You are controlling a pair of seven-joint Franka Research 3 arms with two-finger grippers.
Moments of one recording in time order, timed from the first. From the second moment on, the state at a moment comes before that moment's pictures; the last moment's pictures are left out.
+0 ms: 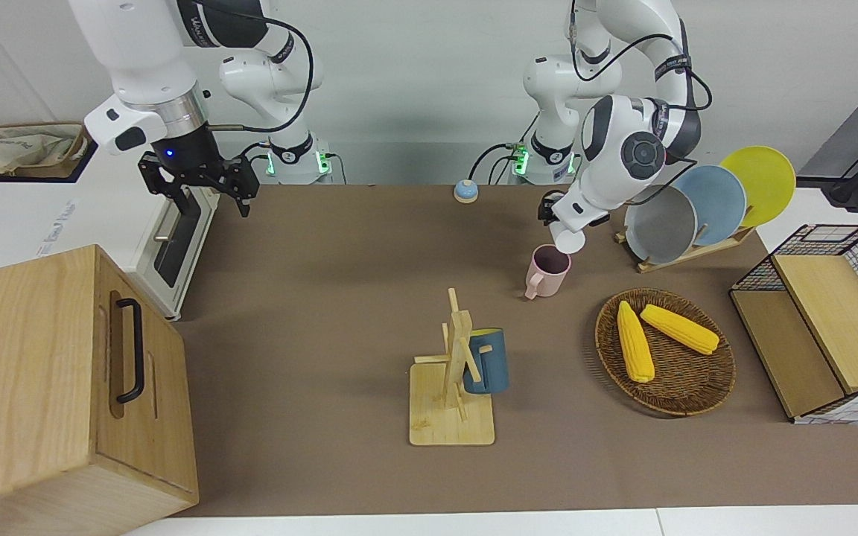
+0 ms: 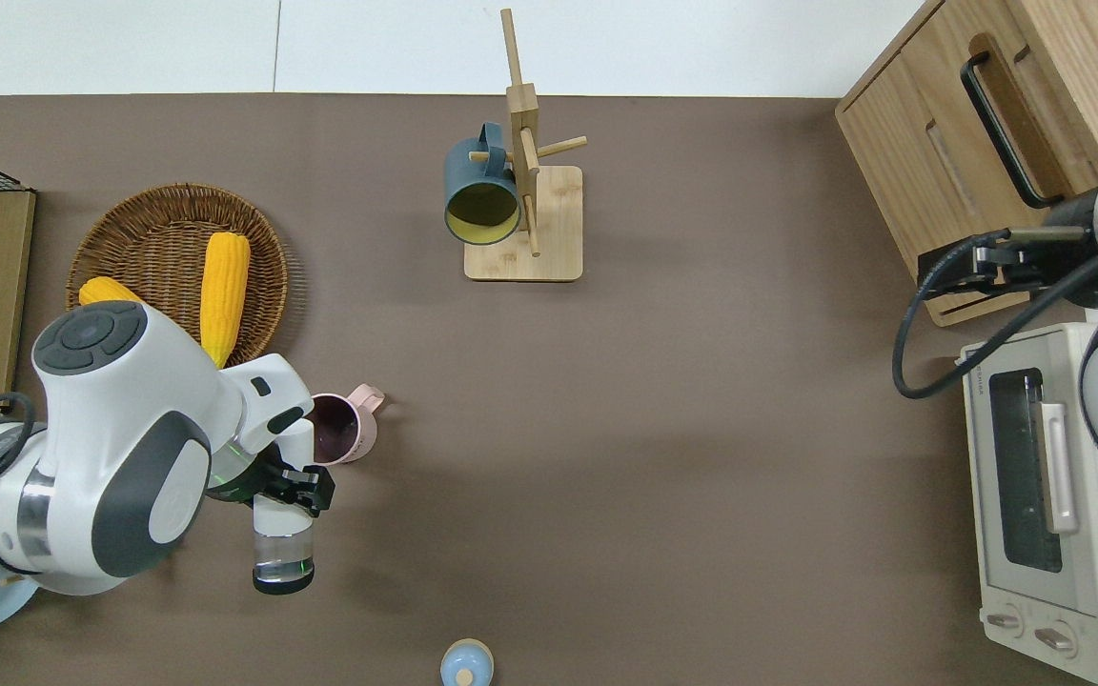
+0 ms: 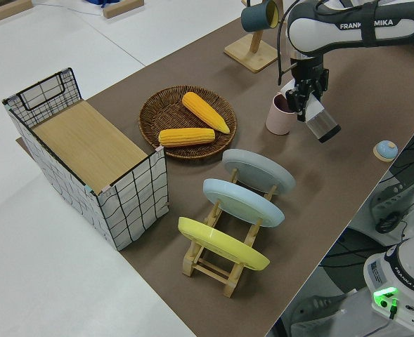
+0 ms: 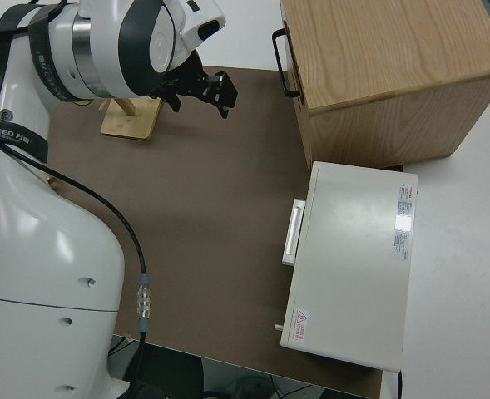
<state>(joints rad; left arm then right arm) 0.00 0.00 -0.21 -2.07 -0.11 1.69 -0.01 0.20 0.13 -0.15 -1.39 0.00 1.55 0.13</state>
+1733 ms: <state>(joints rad) -0.04 0.13 -0.23 -1.93 -0.04 1.49 -0.11 0.20 0.13 -0.15 -1.39 0.00 1.55 0.13</state>
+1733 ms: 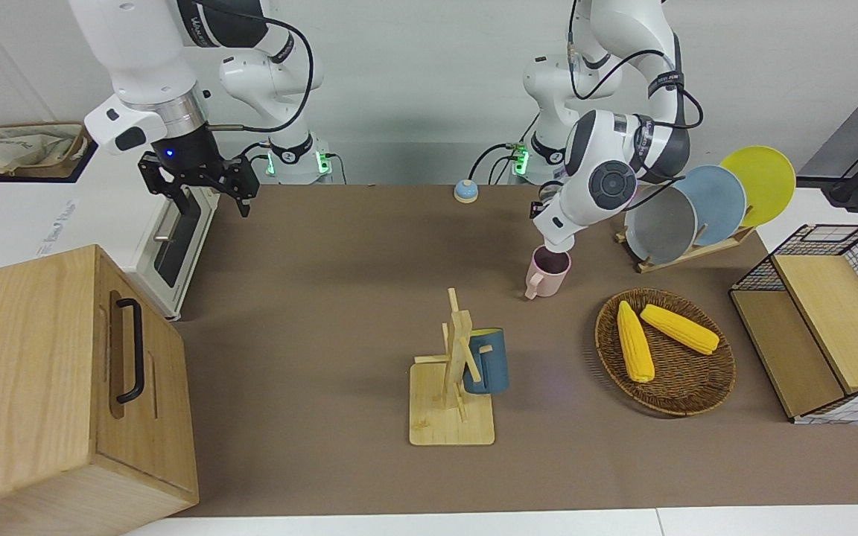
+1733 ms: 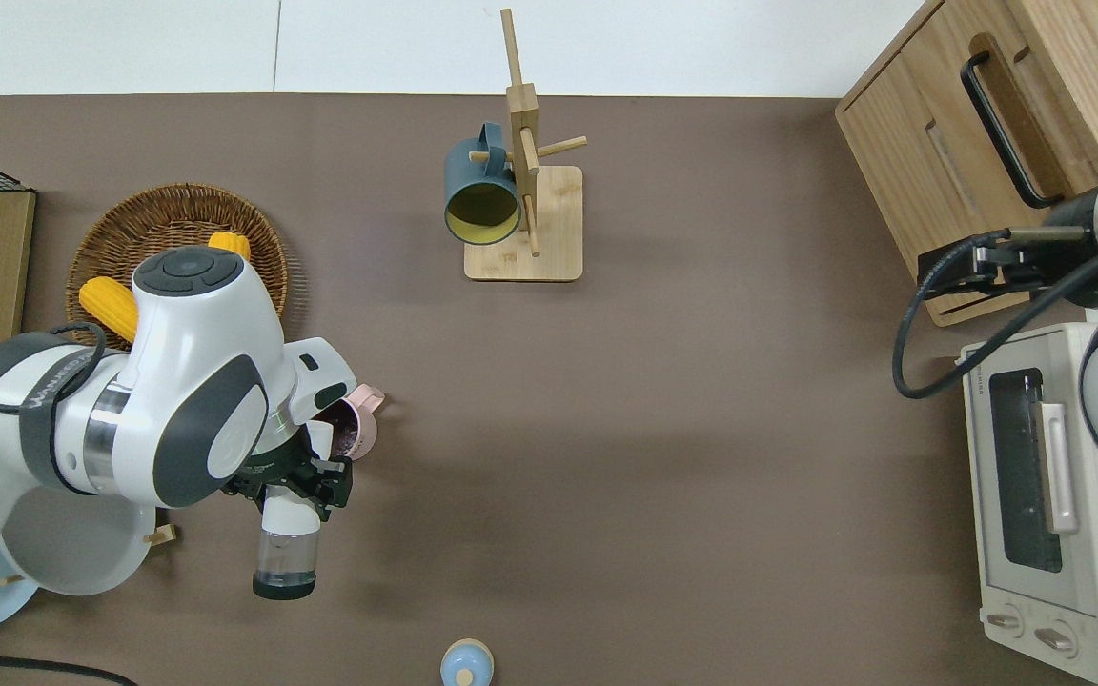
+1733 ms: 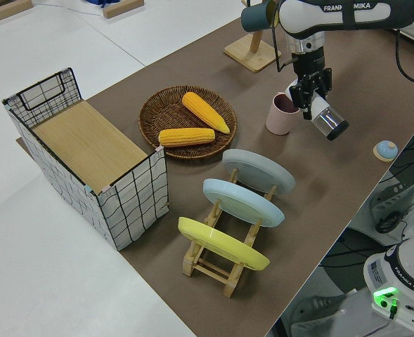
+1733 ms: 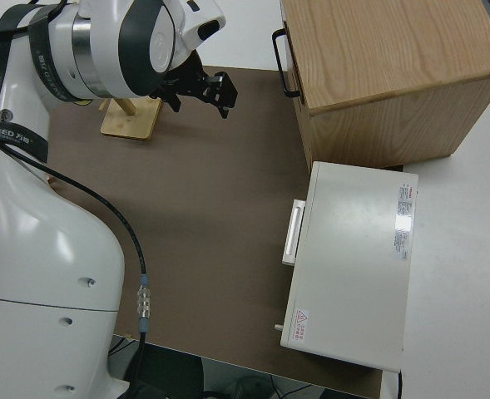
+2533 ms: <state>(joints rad) -0.04 0.09 -0.23 -1.91 -0.03 1.43 -0.11 0.20 0.13 -0.15 -1.39 0.00 1.55 0.13</state>
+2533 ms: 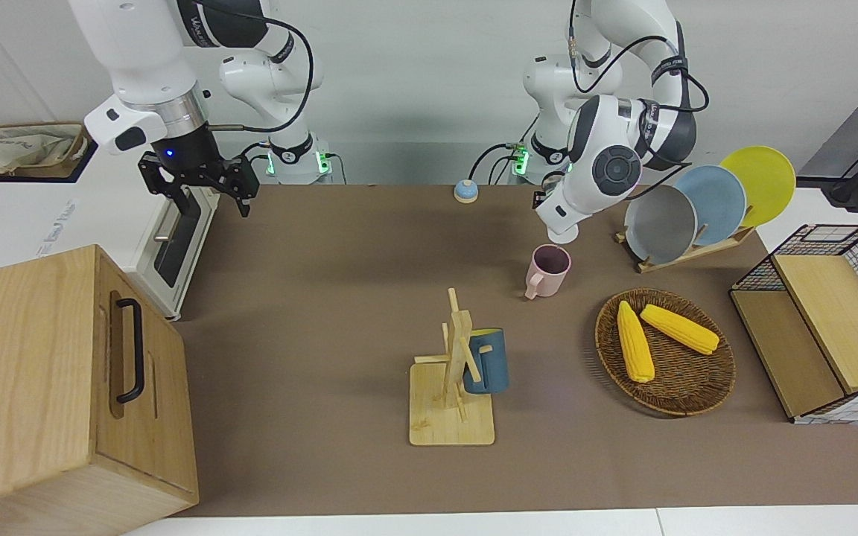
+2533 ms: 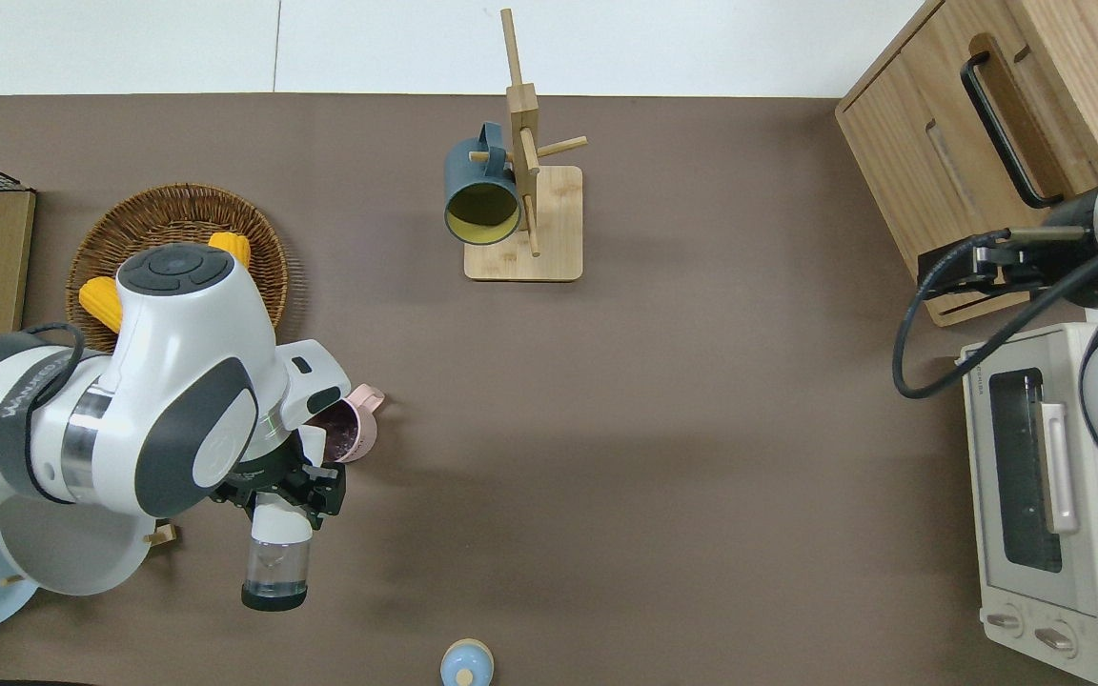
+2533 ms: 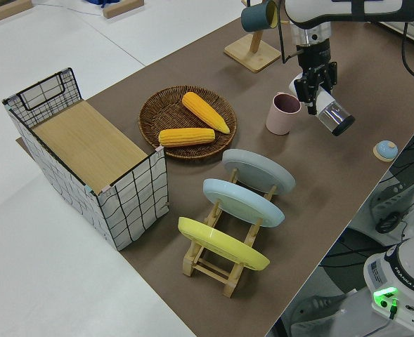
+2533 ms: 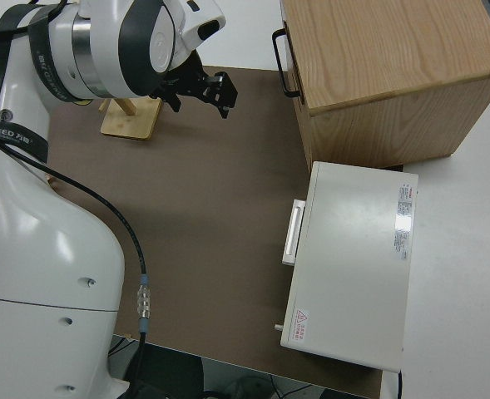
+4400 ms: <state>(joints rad) -0.04 -0.28 -0.24 -2.42 -0.16 2.02 -0.11 0.20 0.13 -0.15 -1.39 0.00 1.55 0.13</state>
